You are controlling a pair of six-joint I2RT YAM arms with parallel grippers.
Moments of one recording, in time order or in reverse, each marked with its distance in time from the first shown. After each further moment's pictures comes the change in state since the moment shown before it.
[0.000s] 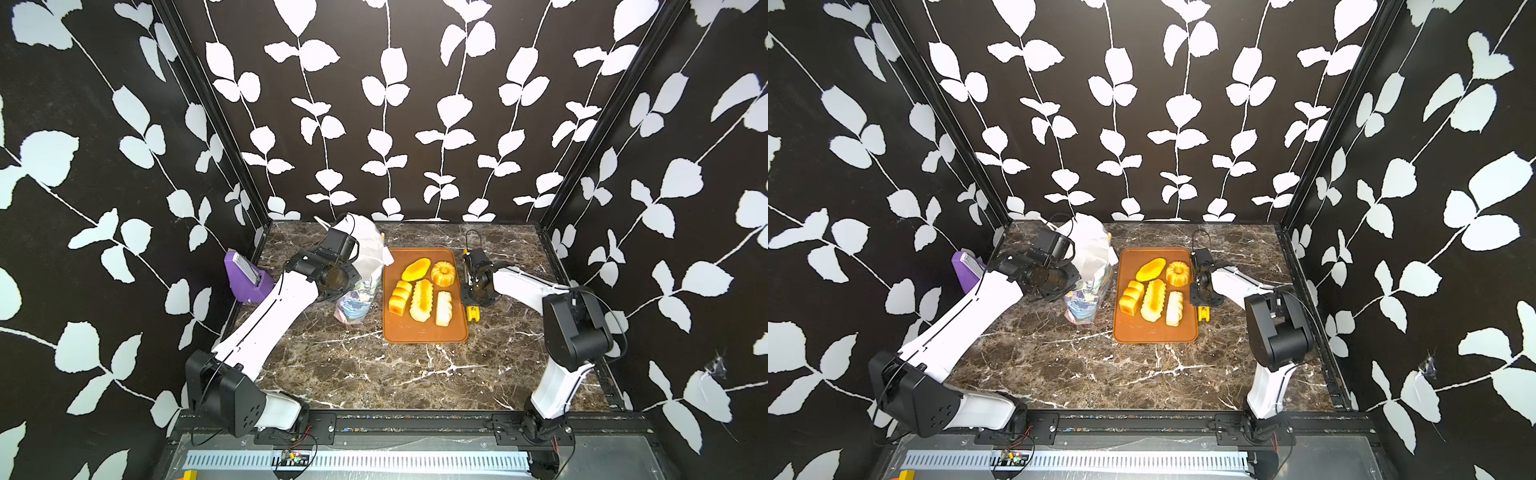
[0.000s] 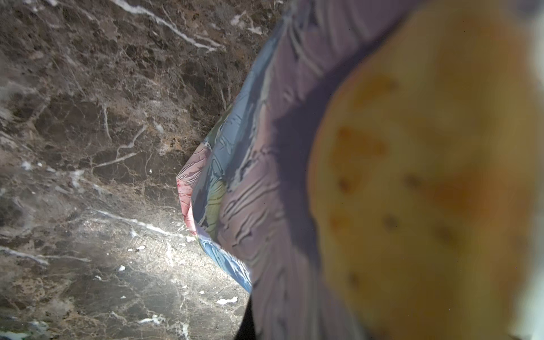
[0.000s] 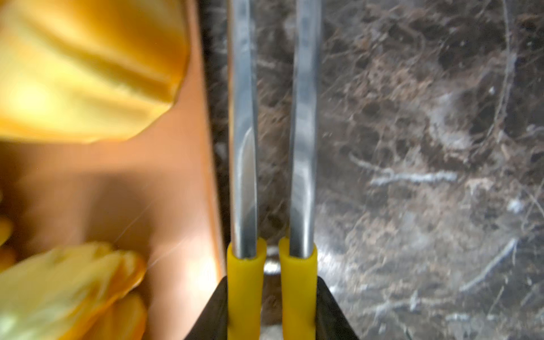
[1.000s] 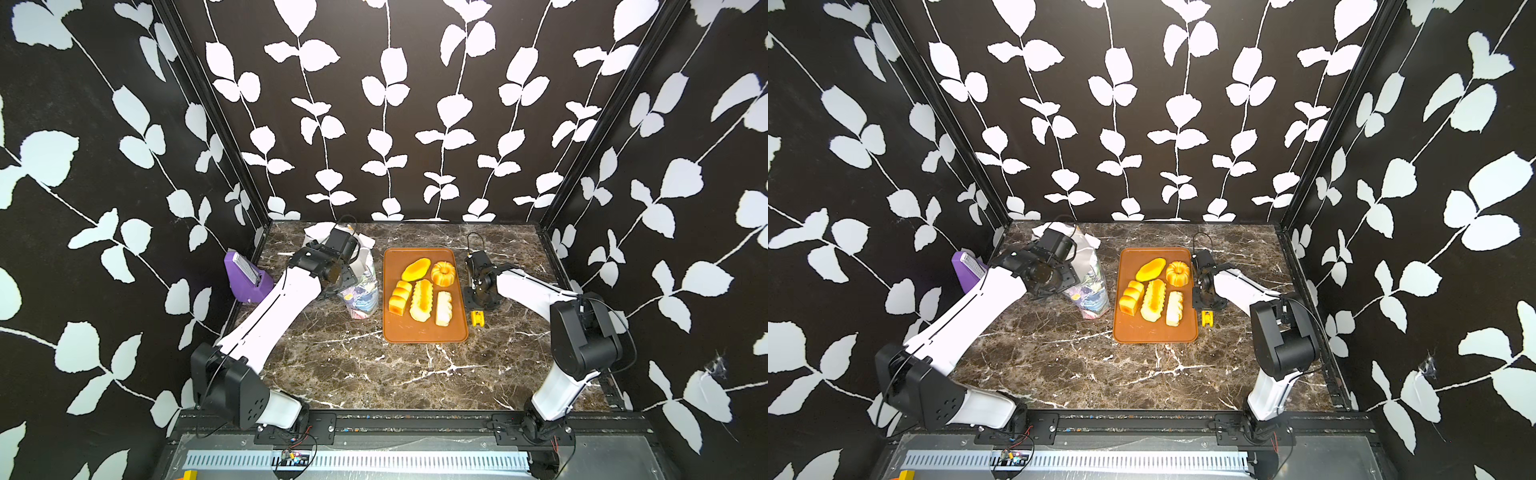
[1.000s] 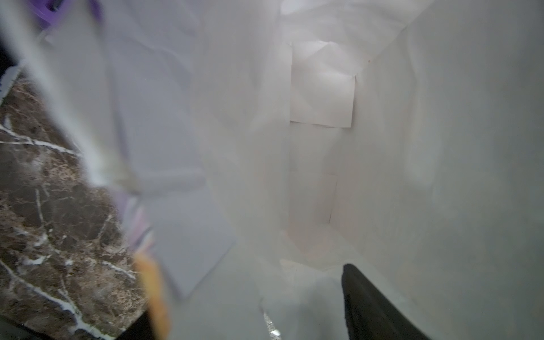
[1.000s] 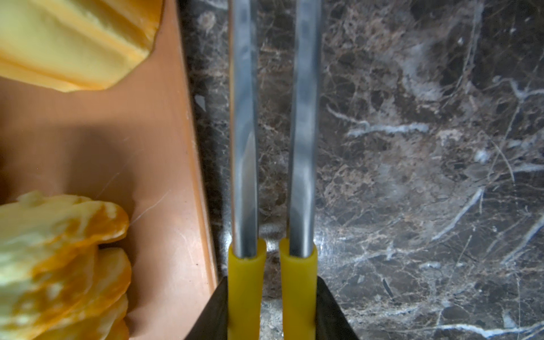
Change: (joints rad) left arm 0.003 0.016 0.044 -0.118 -0.197 0.087; right arm 0.005 -0.043 -0.027 -0.062 0.021 0.008
